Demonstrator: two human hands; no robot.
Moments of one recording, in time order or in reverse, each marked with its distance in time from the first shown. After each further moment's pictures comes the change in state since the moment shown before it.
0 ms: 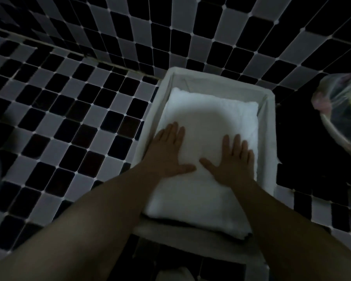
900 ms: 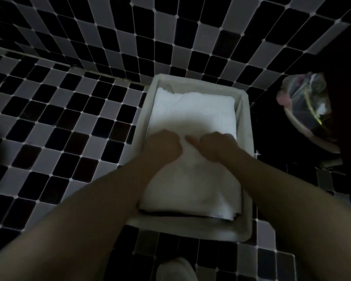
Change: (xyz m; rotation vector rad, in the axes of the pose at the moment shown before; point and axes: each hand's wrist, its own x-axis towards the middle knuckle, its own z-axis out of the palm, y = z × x) left_hand -0.016 0.029 -0.058 -0.107 0.019 -0.076; right_hand -0.017 -0.040 -0.079 -0.166 -0.075 -0.173
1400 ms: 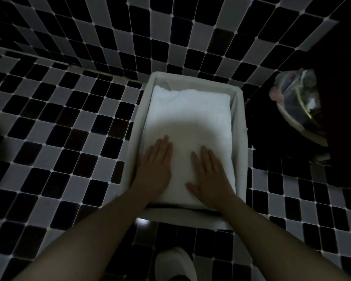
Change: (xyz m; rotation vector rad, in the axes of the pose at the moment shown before) left_hand -0.049 -0.020 0.075 0.075 0.262 0.119; right_hand -0.065 0.012 0.105 0.037 0.277 -0.167
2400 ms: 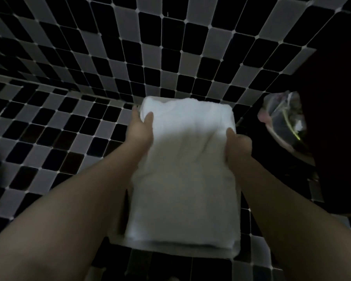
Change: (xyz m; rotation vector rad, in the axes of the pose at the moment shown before) left_hand 0.120 -0.010 -0.100 -1.020 0.178 -0.717; right_hand 0.098 0.072 -0.102 1.024 0.311 0.933
